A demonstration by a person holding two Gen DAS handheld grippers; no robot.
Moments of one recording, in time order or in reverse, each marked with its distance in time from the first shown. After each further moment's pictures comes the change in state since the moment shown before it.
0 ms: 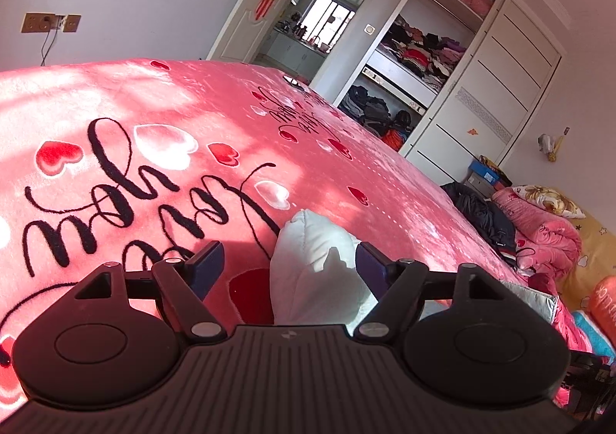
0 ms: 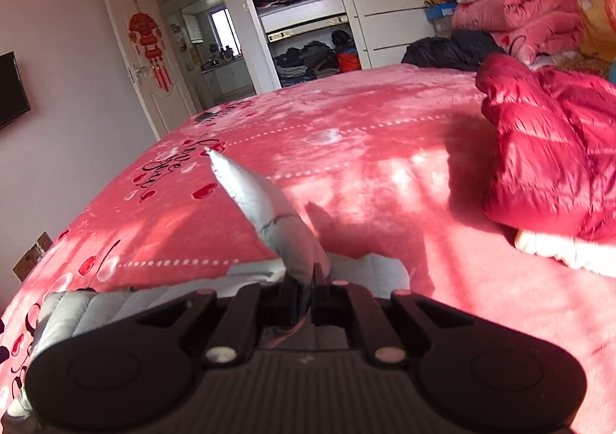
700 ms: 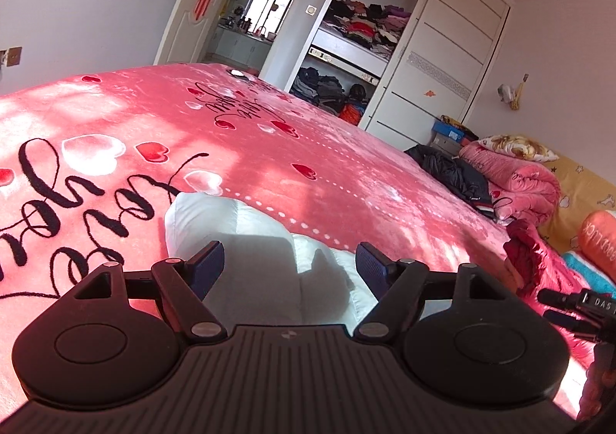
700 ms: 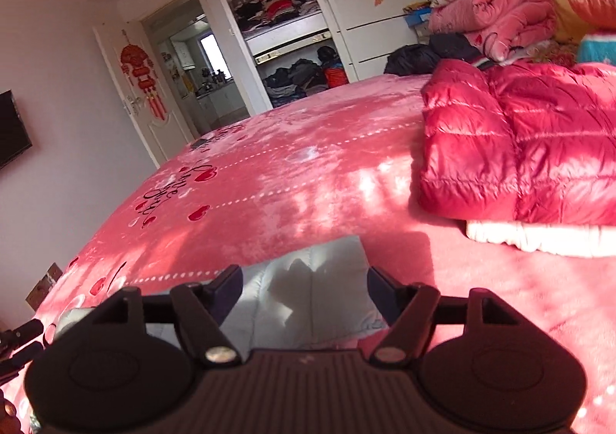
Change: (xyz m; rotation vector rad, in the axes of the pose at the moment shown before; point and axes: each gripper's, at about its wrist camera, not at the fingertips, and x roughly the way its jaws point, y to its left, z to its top) left arm 0.024 -0.040 -0.017 0.182 0.028 -0.070; right arm -0.051 -0.027 0.004 -0.007 -0.090 0.056
